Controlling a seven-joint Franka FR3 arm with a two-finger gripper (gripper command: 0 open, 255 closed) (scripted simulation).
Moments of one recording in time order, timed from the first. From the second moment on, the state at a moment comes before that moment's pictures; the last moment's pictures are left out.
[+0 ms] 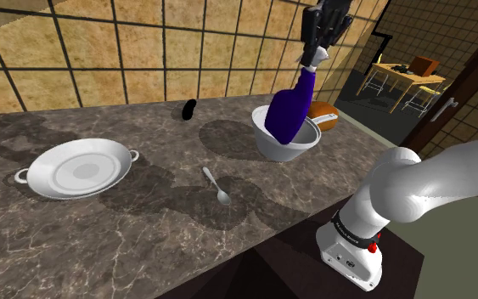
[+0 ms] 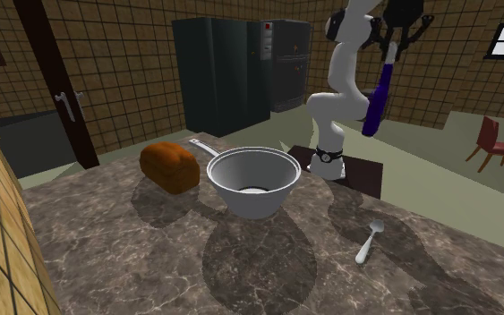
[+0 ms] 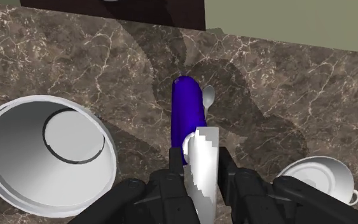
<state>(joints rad) 0.19 -0.68 0.18 -1.96 0.10 1.33 0.47</state>
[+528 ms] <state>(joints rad) 0.22 -0.72 0.28 -1.93 0.17 1.27 0.59</state>
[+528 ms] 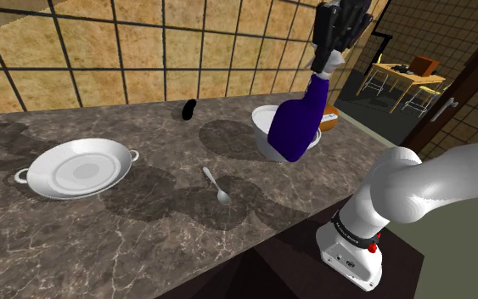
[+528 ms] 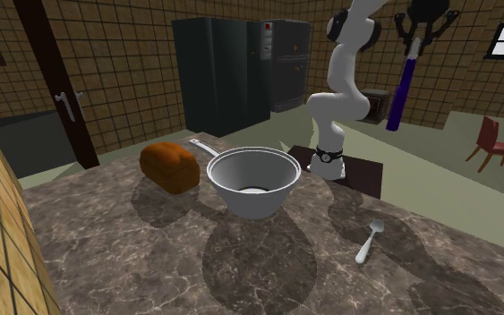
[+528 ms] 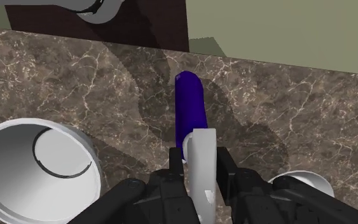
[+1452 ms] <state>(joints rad) 0.24 -0.82 0.30 -2.19 0.20 1.43 0.58</state>
